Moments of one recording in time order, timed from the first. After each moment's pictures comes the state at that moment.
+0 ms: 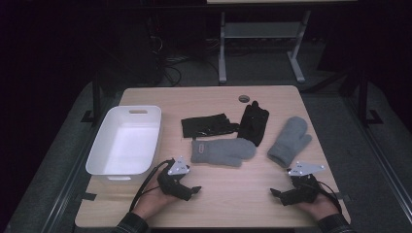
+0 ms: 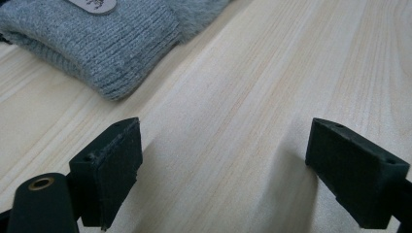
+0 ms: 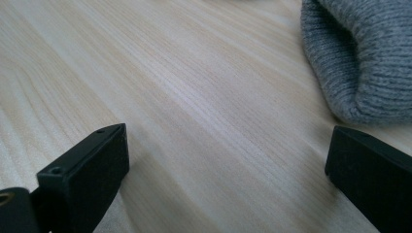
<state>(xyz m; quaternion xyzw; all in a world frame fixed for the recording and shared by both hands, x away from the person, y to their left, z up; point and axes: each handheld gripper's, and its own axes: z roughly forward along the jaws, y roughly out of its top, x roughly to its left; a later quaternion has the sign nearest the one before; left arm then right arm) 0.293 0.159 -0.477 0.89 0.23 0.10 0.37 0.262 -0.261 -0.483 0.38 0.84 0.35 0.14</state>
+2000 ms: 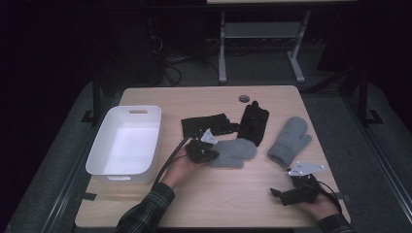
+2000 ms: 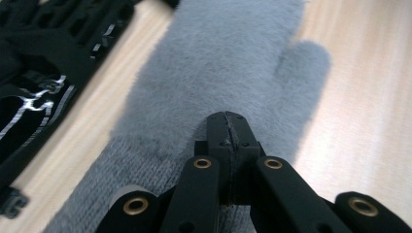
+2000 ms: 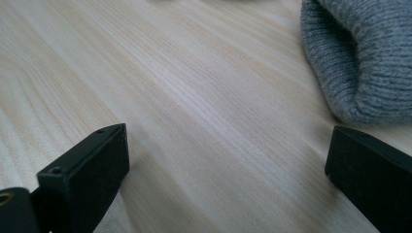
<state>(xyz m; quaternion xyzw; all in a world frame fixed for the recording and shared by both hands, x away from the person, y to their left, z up) 0.371 0.078 -0.450 0.91 0.21 0.08 0.33 0.262 -0.261 -0.483 0.38 0.84 0.35 0.14</state>
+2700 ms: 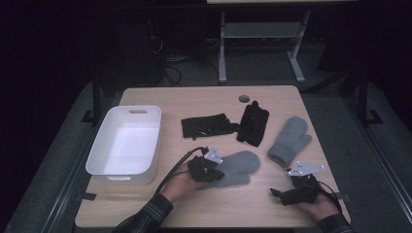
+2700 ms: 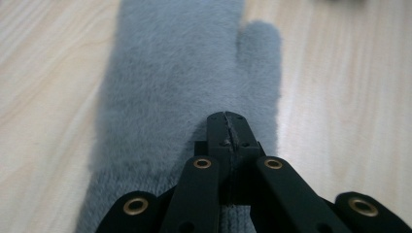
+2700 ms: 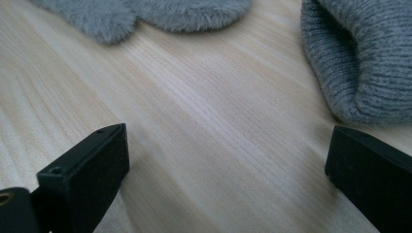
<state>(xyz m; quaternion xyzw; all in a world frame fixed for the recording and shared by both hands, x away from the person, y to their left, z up) 0.318 0.070 -0.445 0.93 0.17 0.01 0.33 0.262 -0.261 -0.483 0.38 0.84 0.35 0.14</state>
